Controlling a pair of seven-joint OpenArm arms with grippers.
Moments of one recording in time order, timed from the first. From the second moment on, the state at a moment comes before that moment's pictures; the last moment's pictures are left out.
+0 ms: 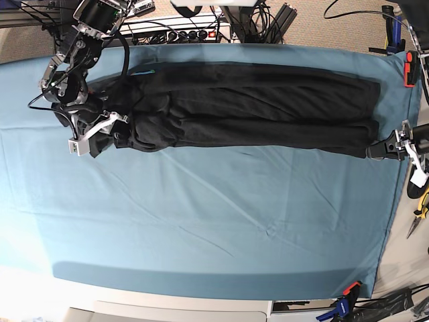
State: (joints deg) left arm -14.8 -39.3 -11.7 47.5 -82.8 -43.3 78.3; right arm -2.9 5.6 34.6 94.6 37.2 28.6 -69.3
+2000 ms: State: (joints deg) left arm -14.8 -39.3 -11.7 47.5 -82.8 -43.3 78.1; right arm -3.5 4.0 34.6 96.2 36.2 27.3 -66.7
